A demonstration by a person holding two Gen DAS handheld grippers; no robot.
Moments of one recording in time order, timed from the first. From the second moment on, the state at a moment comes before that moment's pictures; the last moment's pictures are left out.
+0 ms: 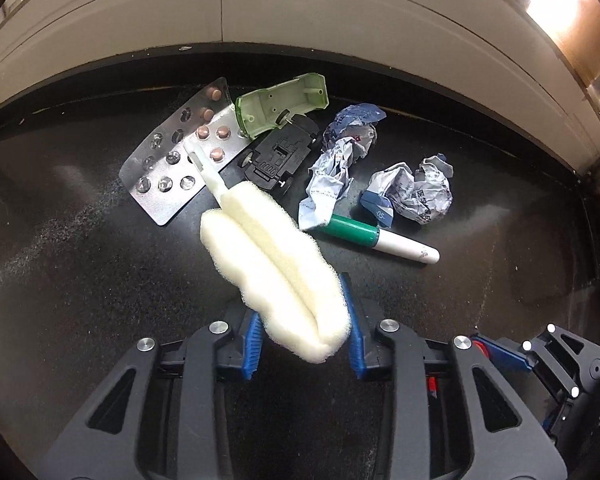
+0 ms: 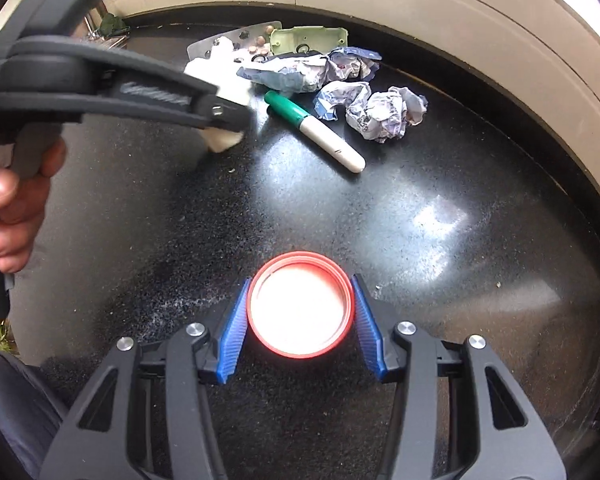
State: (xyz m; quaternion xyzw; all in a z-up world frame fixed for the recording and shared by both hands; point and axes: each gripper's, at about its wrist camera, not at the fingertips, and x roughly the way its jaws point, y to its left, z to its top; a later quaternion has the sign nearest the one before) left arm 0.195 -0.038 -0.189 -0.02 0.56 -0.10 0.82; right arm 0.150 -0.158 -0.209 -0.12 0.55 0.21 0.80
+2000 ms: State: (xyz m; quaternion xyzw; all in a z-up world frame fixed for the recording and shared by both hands) left arm -0.218 0.294 -0.143 -0.18 0.50 0.28 0.80; right arm -0.068 0.248 -0.097 -0.27 0.41 0.59 0.65
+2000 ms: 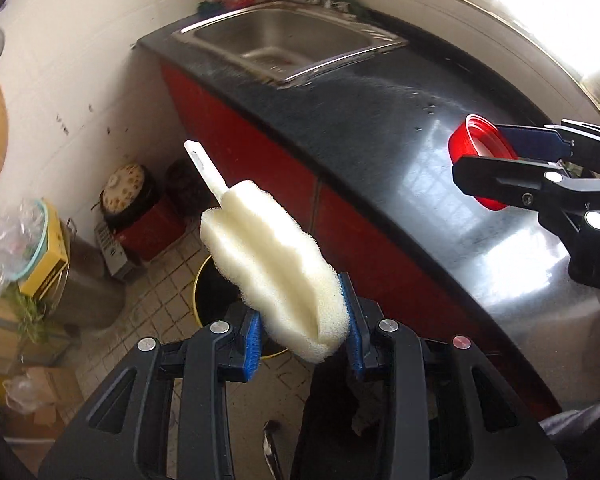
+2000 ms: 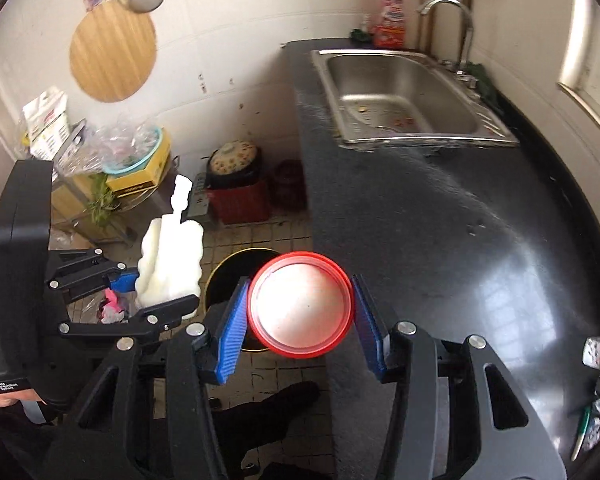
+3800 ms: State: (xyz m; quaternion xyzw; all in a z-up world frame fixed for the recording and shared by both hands) left arm -0.019 0.112 -0.086 0.00 0.43 -0.06 0.90; right arm 0.068 -0.023 -0.027 -0.11 0.42 0.29 0.85
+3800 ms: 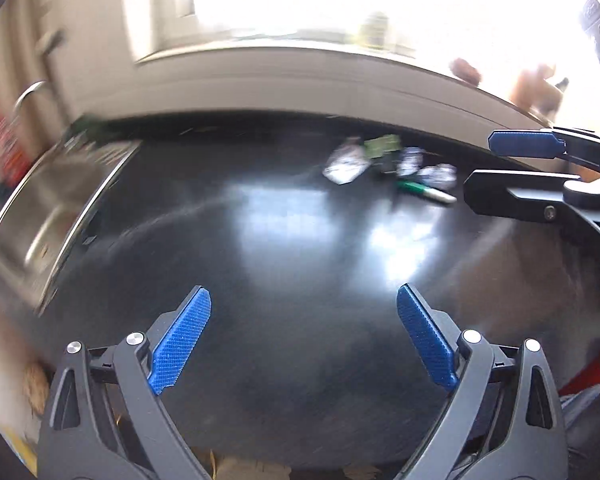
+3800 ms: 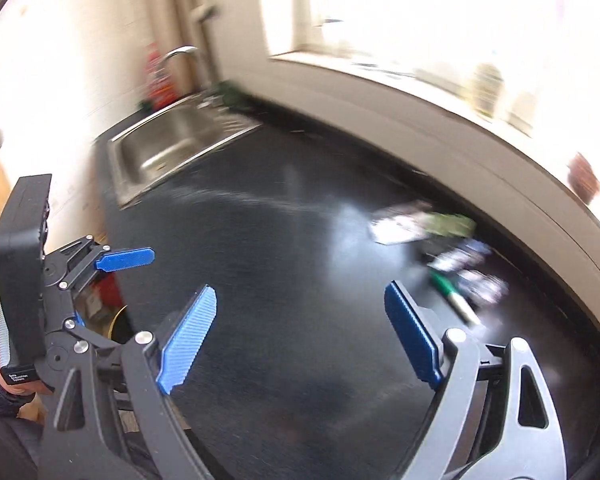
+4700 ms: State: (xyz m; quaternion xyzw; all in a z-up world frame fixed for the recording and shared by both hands) left arm 0.119 0.019 -0.122 0.09 0.45 -0.16 0.87; right arm 0.150 -0.185 -0.085 0.01 0.48 0.15 0.86
